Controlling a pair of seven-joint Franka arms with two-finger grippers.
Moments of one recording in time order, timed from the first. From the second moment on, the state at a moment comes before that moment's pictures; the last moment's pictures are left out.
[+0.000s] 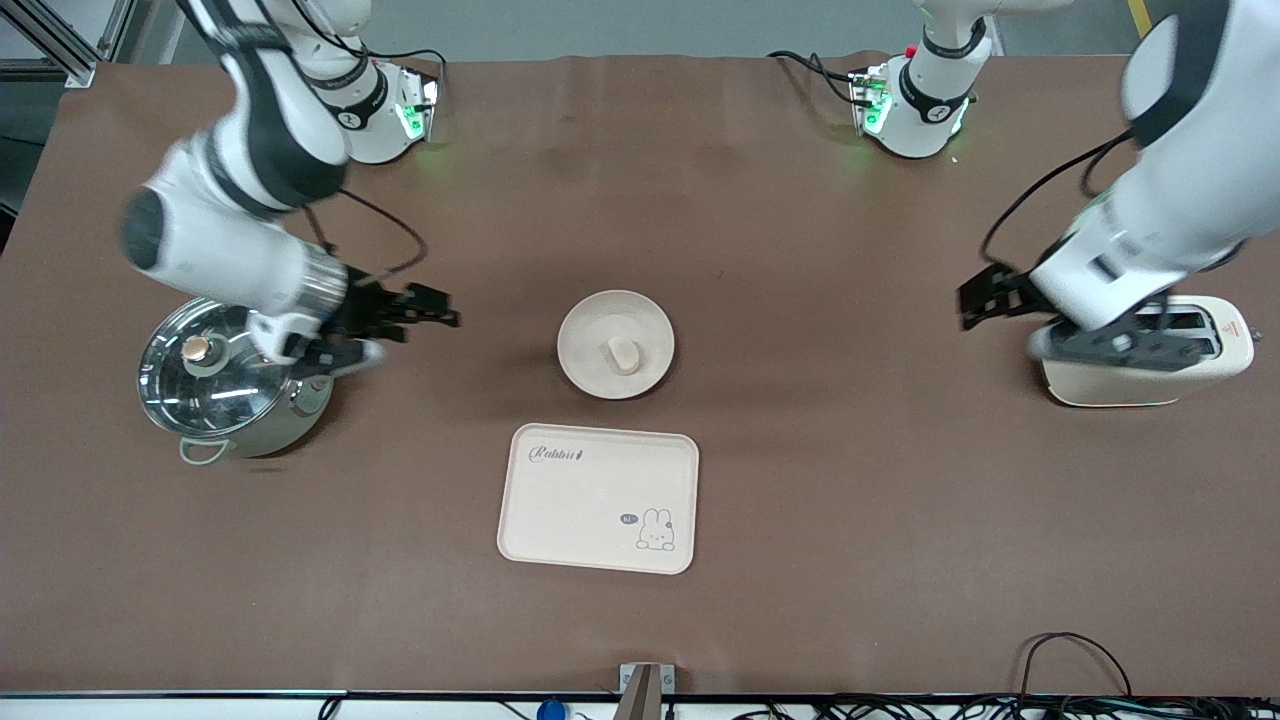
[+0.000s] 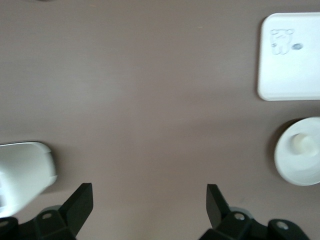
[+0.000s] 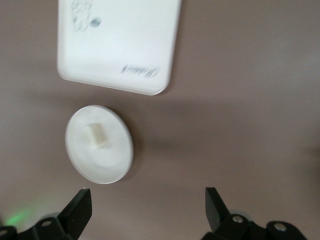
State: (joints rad) left arm -0.08 0.22 -0.22 -1.50 -0.02 1.71 -0.19; right arm -0.47 0.07 0.69 -1.97 0.31 2.04 -0.02
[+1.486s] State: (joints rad) left arm -0.68 0.78 -0.22 -1.50 0.12 2.34 -1.40; right arm -0.78 -0.01 0.71 -1.54 0.04 1.66 -0.06
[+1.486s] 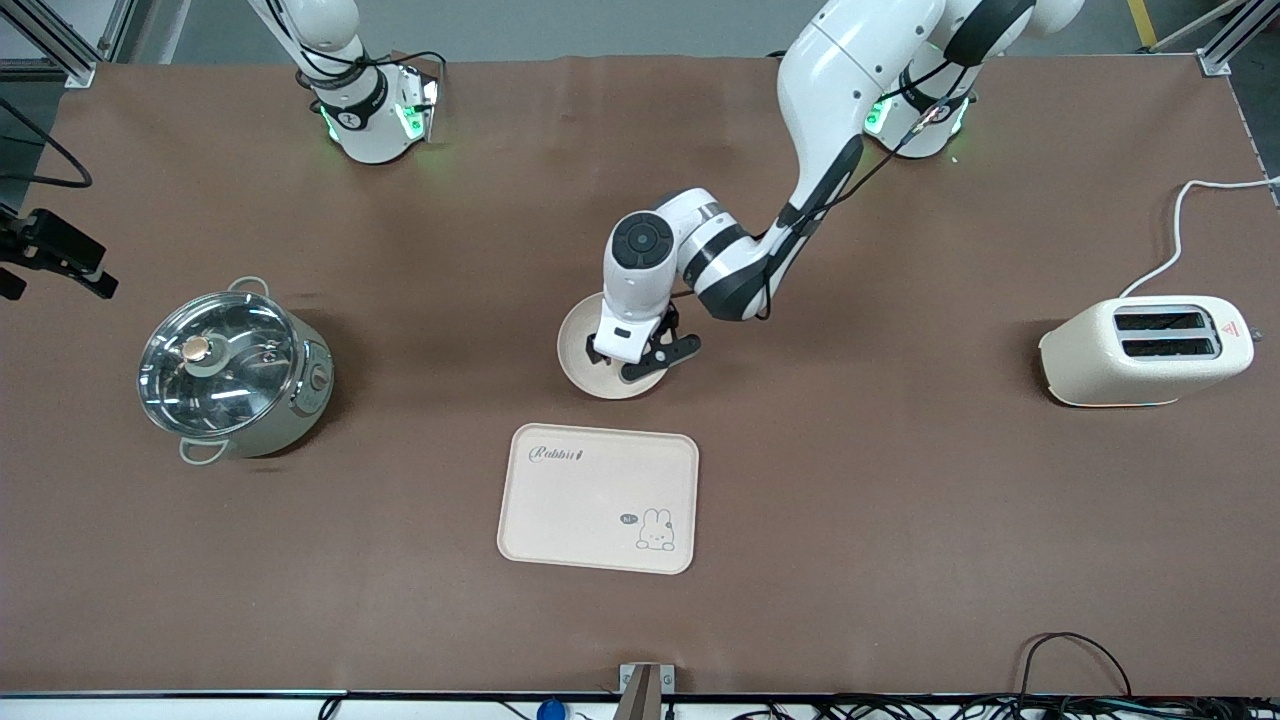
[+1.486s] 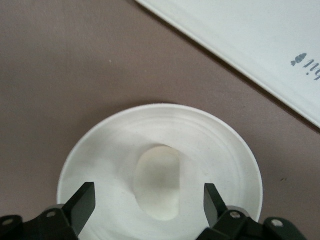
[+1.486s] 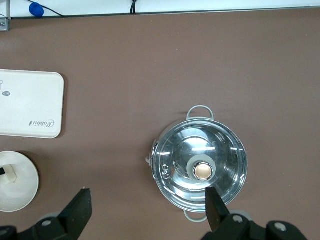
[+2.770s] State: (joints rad) left arm -0.68 0.78 -0.21 -1.46 0.13 2.30 -1.43; right arm -0.04 -0.01 0.01 -1.49 -0.04 1.57 -0.09
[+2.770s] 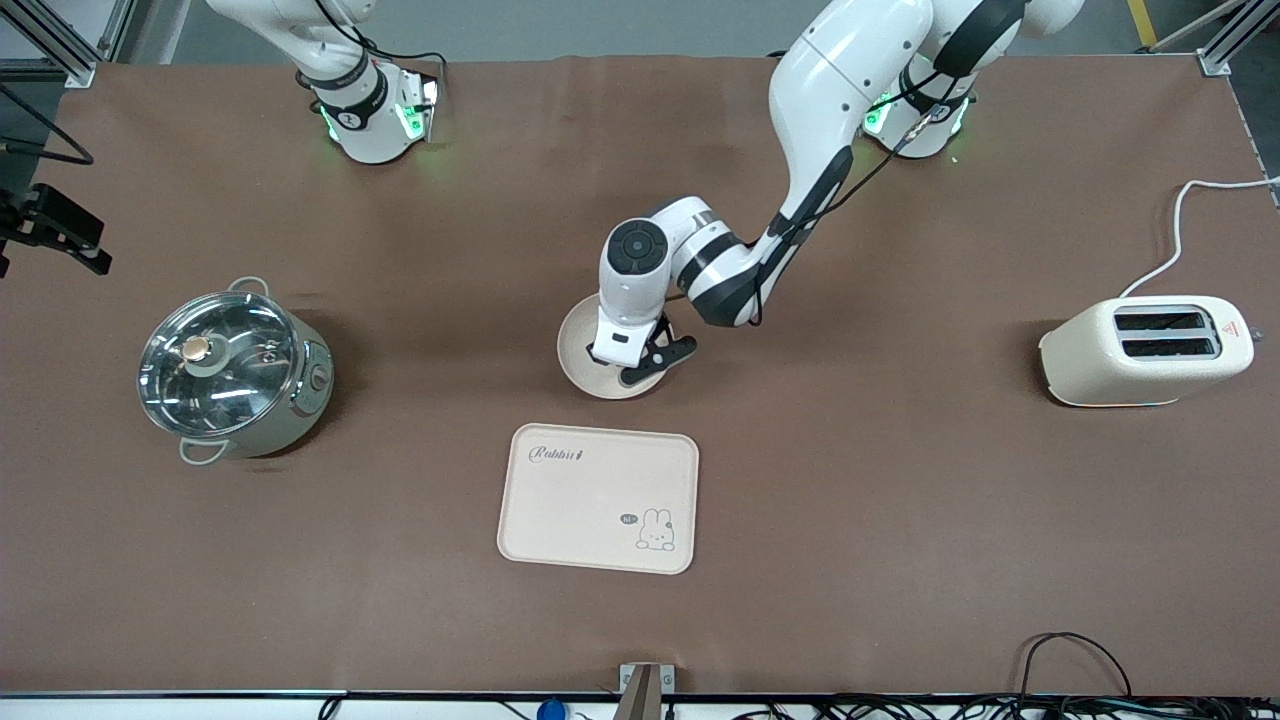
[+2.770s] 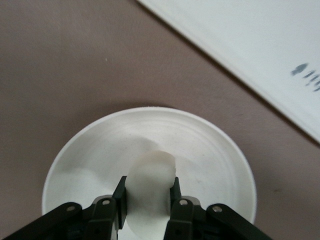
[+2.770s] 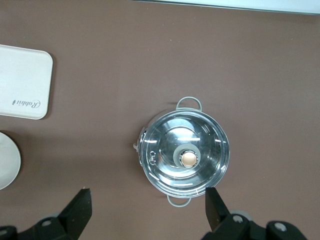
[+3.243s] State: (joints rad) left arm -0.42 0.55 -0.19 -1.44 0.14 1.99 -1.16; right arm -0.03 -0.01 -0.01 -1.48 -0.04 1.57 -0.09
